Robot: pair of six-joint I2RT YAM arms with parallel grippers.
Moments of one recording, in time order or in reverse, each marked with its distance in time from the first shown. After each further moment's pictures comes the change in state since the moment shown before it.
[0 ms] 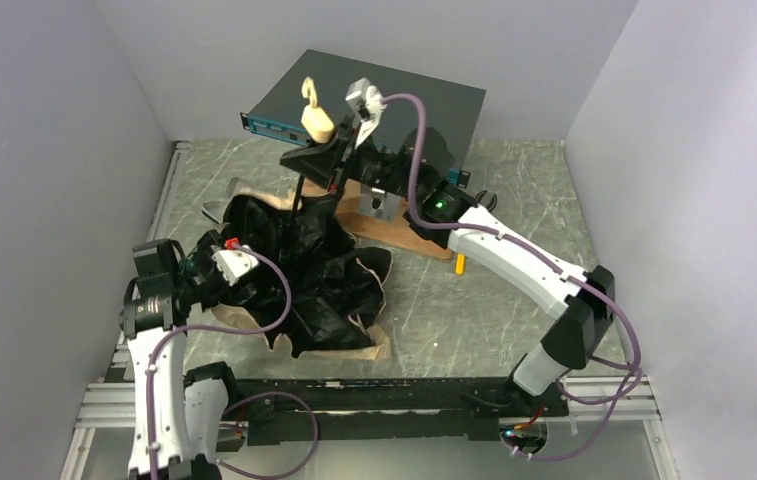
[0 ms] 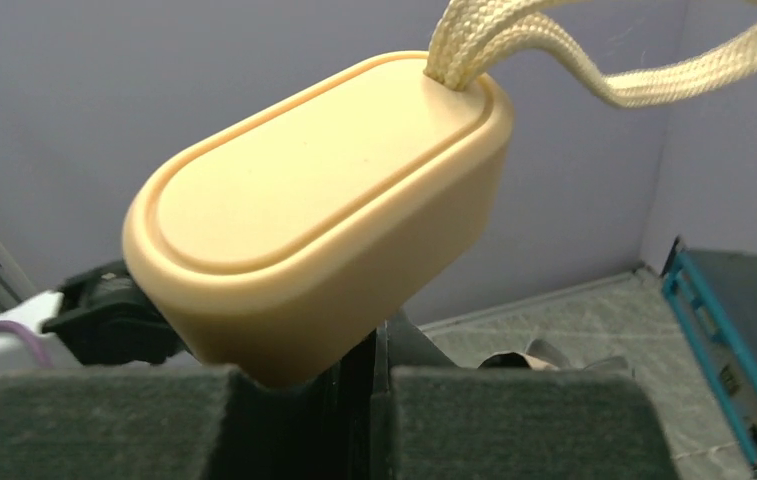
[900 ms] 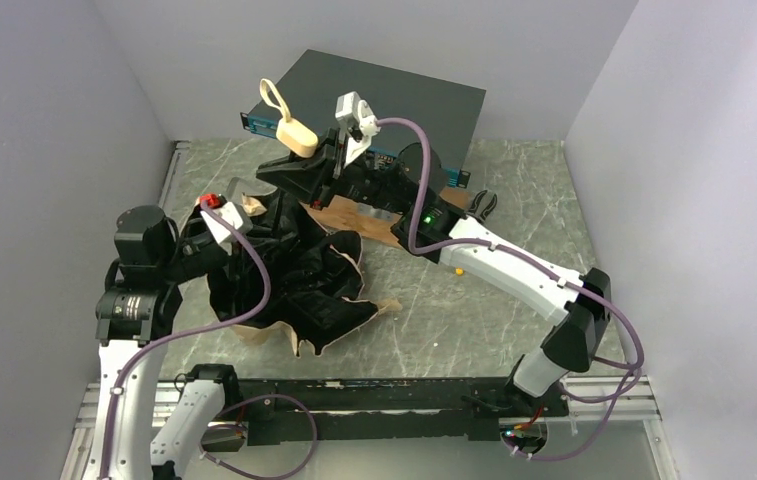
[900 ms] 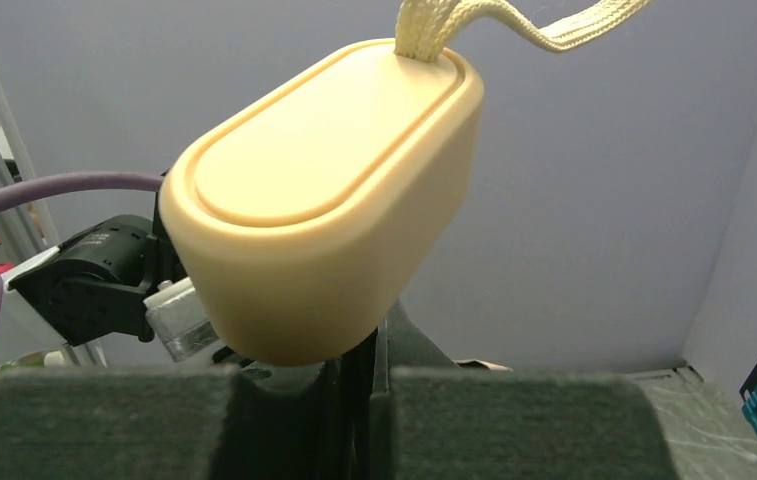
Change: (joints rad) left arm -0.275 0.054 0.345 0.091 0.158 -0.636; right arm 0.092 -0.024 0.005 0.151 0.003 -0.040
